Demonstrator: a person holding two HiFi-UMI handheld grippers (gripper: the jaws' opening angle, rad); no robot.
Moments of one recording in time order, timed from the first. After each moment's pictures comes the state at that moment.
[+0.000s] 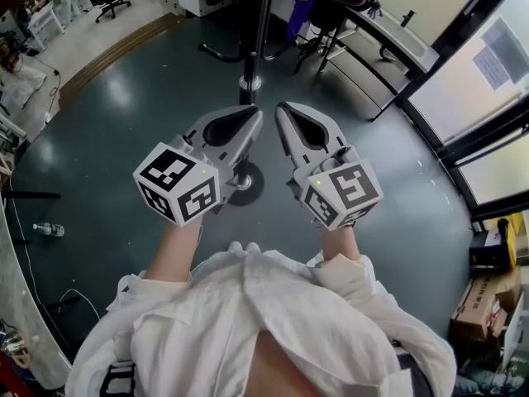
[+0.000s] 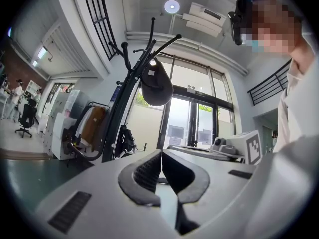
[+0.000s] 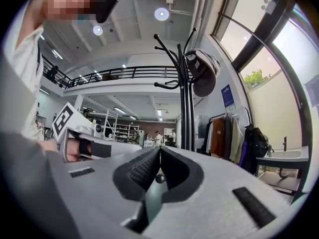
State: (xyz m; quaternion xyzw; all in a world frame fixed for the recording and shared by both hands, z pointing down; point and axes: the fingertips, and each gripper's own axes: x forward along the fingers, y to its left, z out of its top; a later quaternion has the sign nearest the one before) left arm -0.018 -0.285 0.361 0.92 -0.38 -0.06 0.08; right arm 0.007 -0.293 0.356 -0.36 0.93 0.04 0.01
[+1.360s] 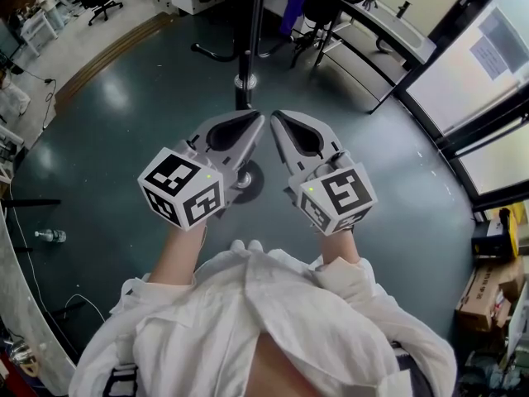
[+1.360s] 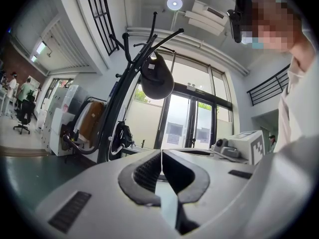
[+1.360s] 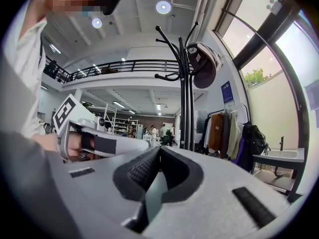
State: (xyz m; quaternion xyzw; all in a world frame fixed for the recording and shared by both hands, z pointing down) left arm -0.008 -0.292 0.374 0.93 -0.36 -0.05 0.09; right arm 0.007 -0.295 0.378 -0.37 0.93 0.04 -0.02
